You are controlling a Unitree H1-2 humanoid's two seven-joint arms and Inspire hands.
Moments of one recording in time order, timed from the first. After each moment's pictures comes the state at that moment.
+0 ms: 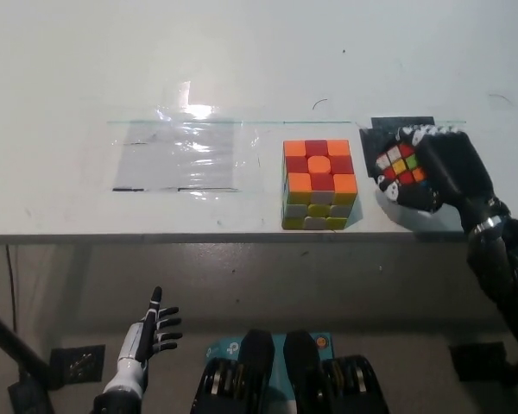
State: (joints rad) left_arm -0.40 0.07 0.06 1.04 0.03 -0.27 0.12; right_arm -0.67 -0.37 0.33 0.55 -0.72 -0.27 -0.27
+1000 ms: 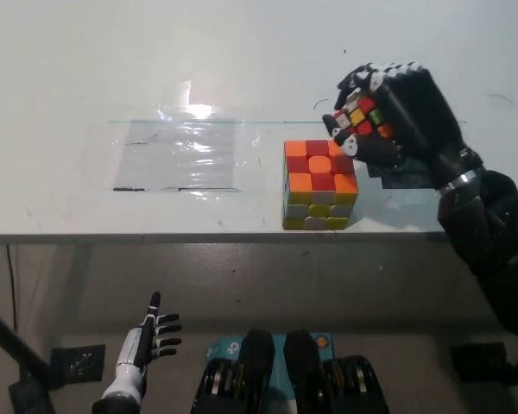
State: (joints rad) left_arm -0.38 0.07 0.06 1.02 0.03 -0.26 0.12; right_arm -0.74 -0.31 0.33 0.34 -0.72 -0.25 -0.16
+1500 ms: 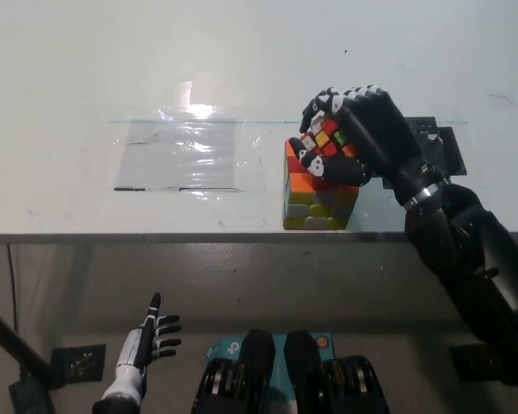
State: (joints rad) left_arm -0.38 0.07 0.06 1.03 0.03 -0.26 0.12; right_arm -0.73 -0.25 0.37 0.42 -0.73 -0.27 -0.15
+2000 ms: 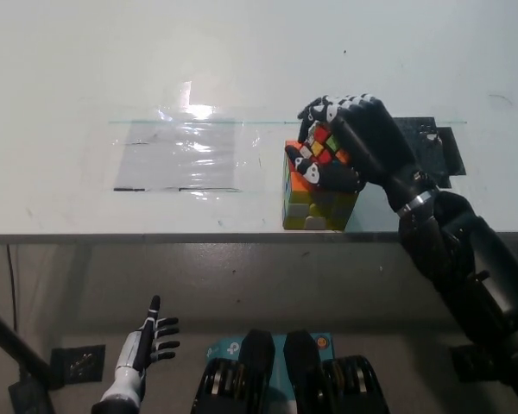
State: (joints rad) left_arm -0.38 0.08 0.06 1.04 0.03 -0.26 0.12; right_arm -0.73 -0.24 0.39 0.45 -0.76 -0.28 -0.20
